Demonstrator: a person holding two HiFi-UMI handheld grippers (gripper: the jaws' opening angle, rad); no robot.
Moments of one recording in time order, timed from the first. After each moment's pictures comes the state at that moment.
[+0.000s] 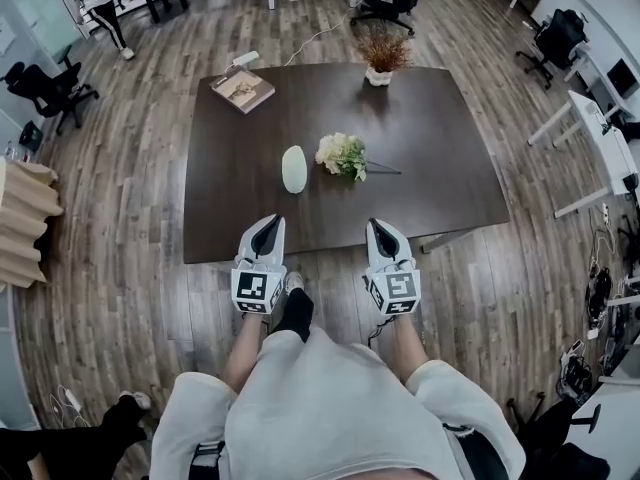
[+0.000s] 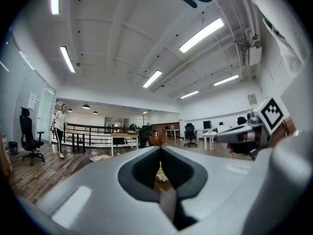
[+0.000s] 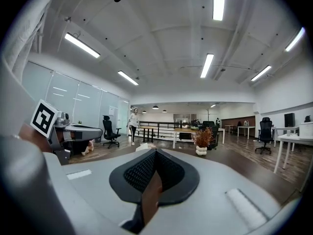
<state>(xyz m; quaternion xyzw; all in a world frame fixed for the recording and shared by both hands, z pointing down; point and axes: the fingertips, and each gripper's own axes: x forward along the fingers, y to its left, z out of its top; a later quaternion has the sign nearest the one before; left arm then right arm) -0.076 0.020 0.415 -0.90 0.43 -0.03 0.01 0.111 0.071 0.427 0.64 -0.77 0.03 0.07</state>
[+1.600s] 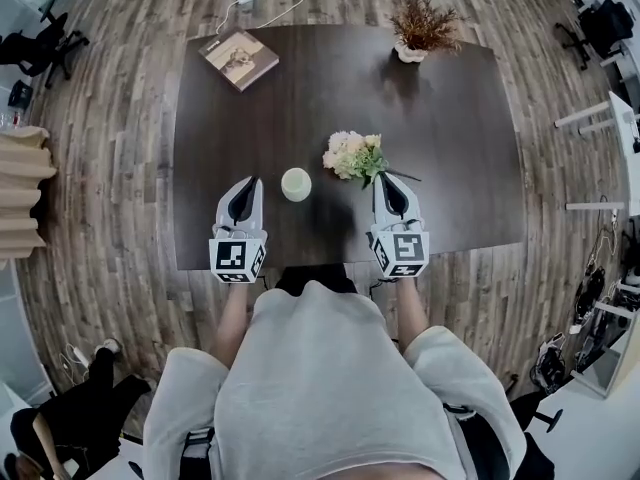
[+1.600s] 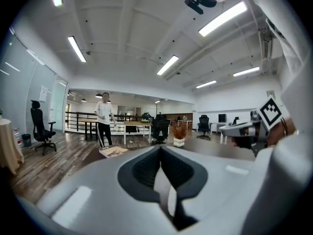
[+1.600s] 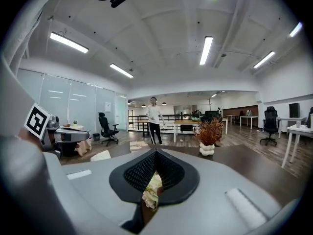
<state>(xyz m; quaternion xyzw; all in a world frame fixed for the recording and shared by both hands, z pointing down) -0.091 -0.175 0.438 -0.87 0.49 -0.08 -0.05 0.151 -0.143 0.440 0.63 -0.77 0.08 0.09</state>
